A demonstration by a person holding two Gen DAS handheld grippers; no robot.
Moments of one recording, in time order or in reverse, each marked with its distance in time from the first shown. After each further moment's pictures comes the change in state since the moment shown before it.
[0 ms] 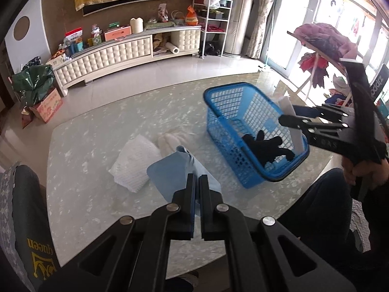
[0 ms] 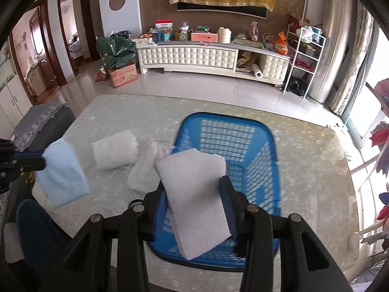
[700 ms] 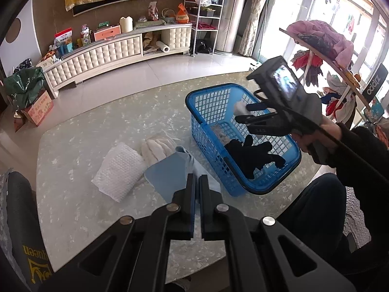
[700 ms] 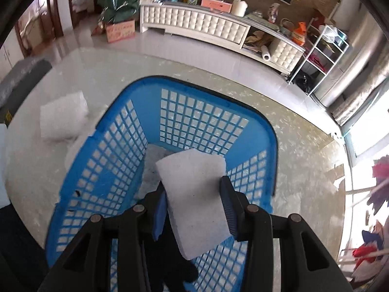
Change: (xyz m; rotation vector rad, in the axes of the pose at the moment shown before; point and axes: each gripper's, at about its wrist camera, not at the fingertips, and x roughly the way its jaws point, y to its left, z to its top) left arm 0.021 -0.021 0.019 0.012 0.020 -0.040; right arm 0.115 -0.014 0.016 -0.210 0.204 -0.074
